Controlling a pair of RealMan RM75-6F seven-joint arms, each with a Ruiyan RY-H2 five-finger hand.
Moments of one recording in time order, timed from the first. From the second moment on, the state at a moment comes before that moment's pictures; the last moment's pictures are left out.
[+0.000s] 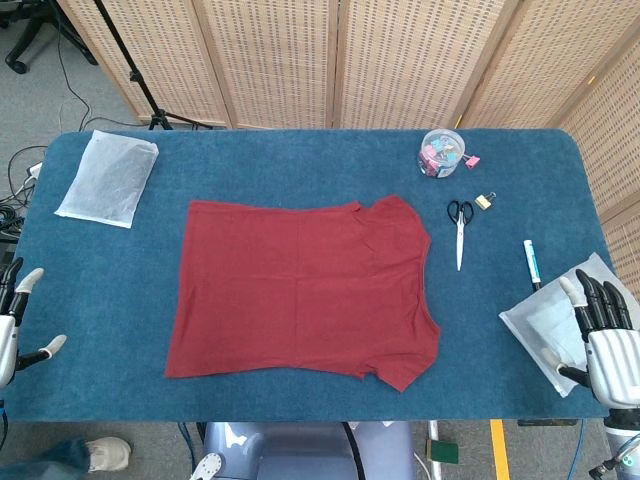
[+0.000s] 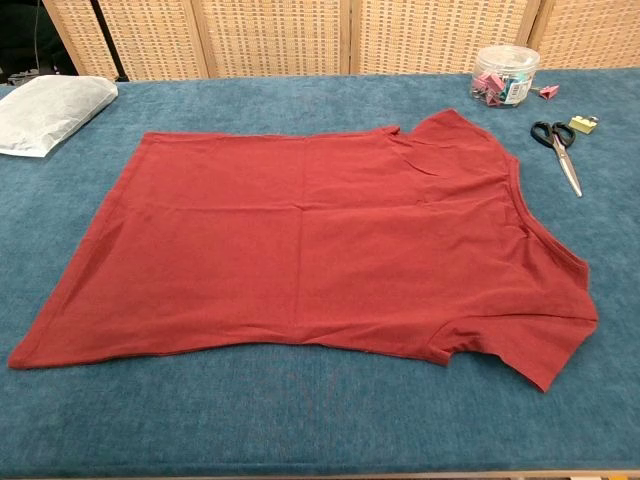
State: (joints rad) left arm -0.07 -1.19 -0.08 -1.55 1.52 1.59 0.02; right arm 0.06 -1.11 0.08 -1.58 -1.60 1.61 0.09
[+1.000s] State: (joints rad) left arm -0.08 -1.20 -0.10 -1.55 1.47 1.56 0.05; right arm 0.27 -1.37 -0.08 -1.34 -2.00 1.41 -0.02
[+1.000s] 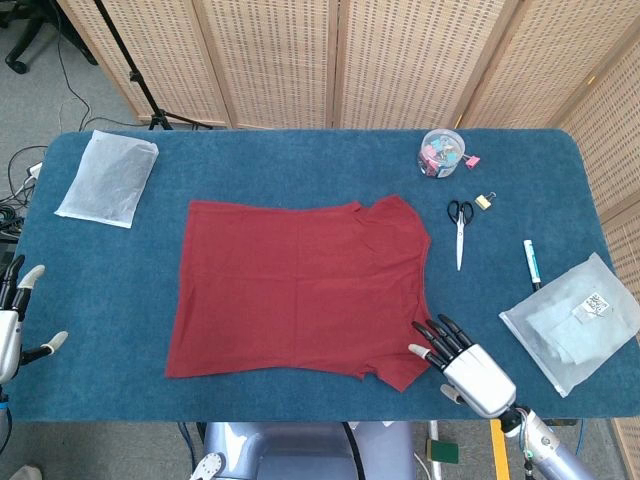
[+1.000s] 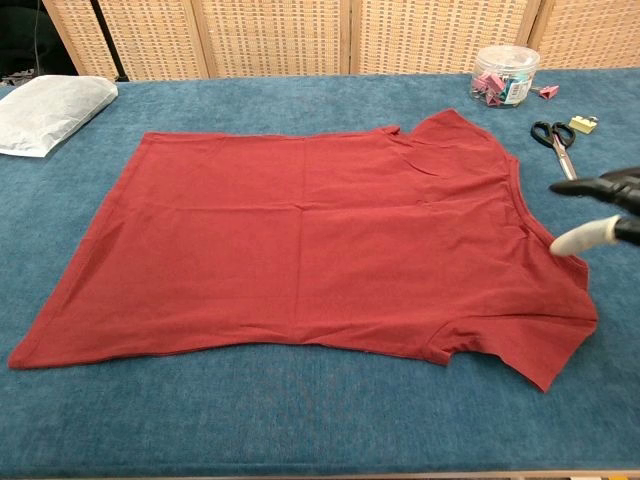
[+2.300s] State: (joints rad) left arm -0.09 -1.21 -0.11 -1.55 1.44 1.54 0.06; right arm 0.34 -1.58 -0.10 -1.28 -1.92 1.30 -0.20
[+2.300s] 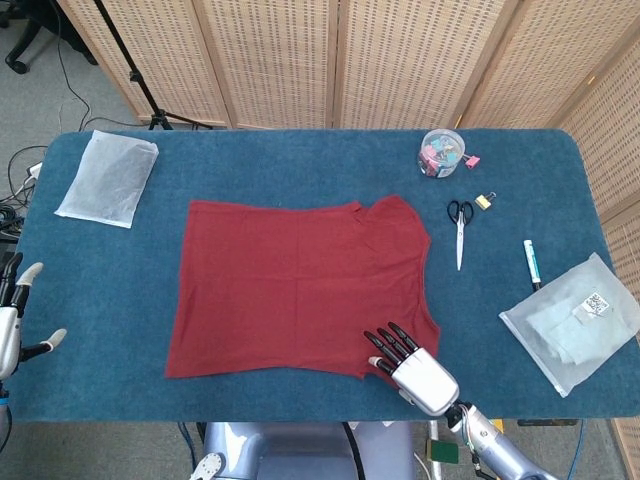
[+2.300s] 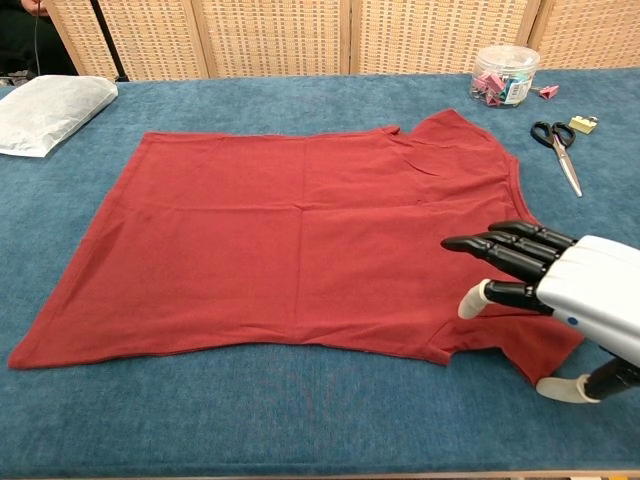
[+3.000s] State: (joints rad) left arm -0.10 -1.21 -0.11 -1.54 1.44 1.53 0.07; right arm 0.37 -1.60 -0.08 -1.22 -1.87 1.32 -0.19
